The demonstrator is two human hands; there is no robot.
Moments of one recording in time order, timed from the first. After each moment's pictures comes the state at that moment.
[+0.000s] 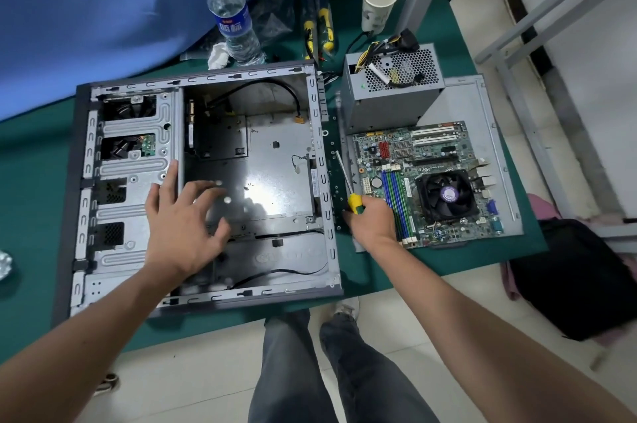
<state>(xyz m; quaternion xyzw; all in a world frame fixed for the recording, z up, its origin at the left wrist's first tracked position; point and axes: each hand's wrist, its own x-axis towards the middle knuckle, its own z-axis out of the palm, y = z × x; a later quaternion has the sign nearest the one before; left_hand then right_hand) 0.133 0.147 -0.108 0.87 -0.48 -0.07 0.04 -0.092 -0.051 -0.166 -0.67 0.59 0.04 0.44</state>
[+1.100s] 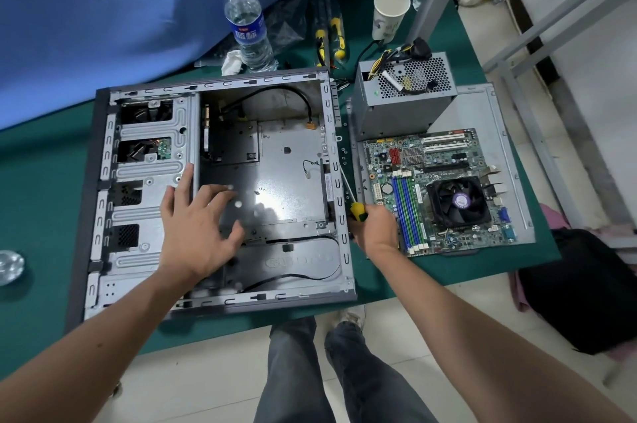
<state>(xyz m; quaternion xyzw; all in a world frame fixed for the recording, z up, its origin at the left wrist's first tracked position) 0.134 0.150 -0.111 0.87 -0.48 -0.06 0.04 -0.082 -0.040 -0.188 -0.67 0.60 0.05 0.43</state>
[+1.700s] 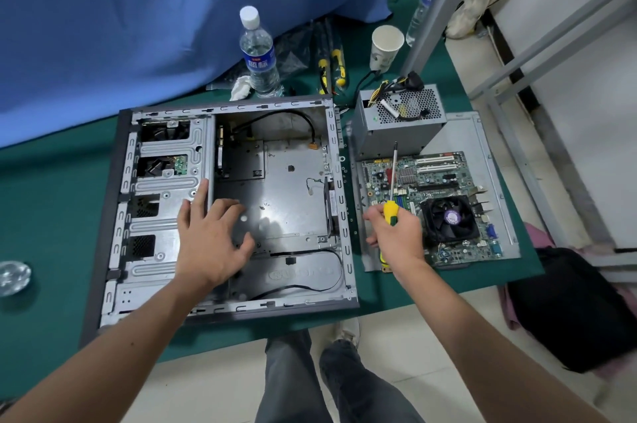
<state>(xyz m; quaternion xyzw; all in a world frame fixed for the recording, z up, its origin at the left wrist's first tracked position) 0.133 0.151 -0.111 0.87 -0.48 -0.08 0.03 -0.098 -0.046 -0.111 -0.55 0.62 -0.15 0.55</state>
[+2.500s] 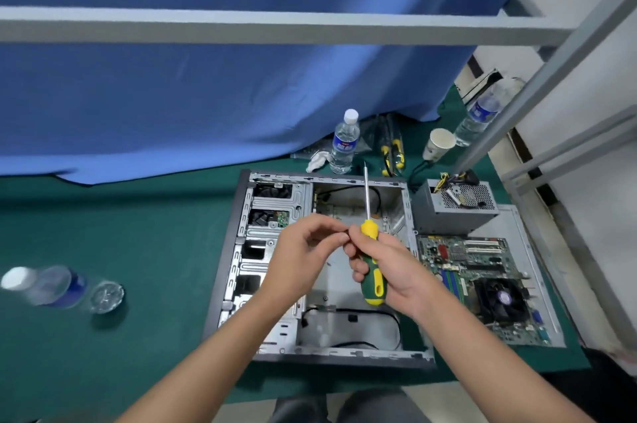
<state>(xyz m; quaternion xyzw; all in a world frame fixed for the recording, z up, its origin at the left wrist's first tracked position) 0.159 0.147 0.035 0.67 -0.32 -0.31 0.59 0.047 0.035 0.050 -0.40 0.37 -0.05 0.84</state>
